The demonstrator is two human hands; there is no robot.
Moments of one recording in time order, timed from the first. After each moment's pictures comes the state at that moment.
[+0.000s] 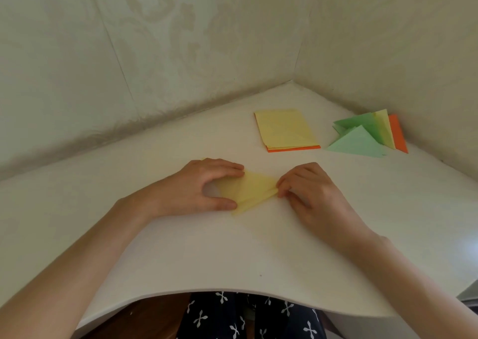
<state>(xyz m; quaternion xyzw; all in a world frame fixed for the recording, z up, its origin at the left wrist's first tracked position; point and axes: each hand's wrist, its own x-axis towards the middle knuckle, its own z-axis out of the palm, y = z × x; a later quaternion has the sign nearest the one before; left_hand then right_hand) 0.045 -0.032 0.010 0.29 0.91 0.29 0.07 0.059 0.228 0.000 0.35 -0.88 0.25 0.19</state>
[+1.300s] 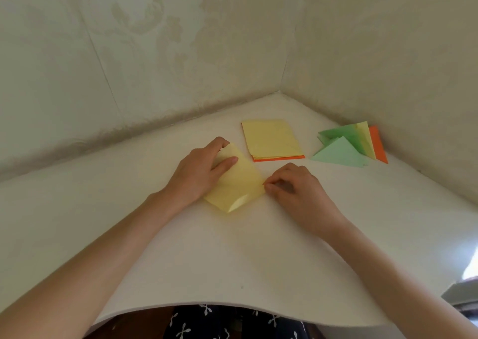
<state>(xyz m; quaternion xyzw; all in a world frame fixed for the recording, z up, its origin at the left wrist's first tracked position) 0.012 0.014 0.010 0.10 0.93 0.35 -0.07 0.044 0.223 0.019 0.16 -0.93 0.33 0.01</state>
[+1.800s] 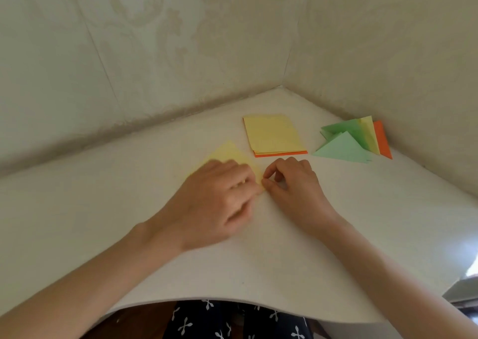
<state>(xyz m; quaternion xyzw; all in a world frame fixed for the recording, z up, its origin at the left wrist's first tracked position) 0.076 0.026 0.030 0.38 0.88 0.14 -0.26 0.044 0.210 0.015 0.13 -0.95 0.26 0.06</state>
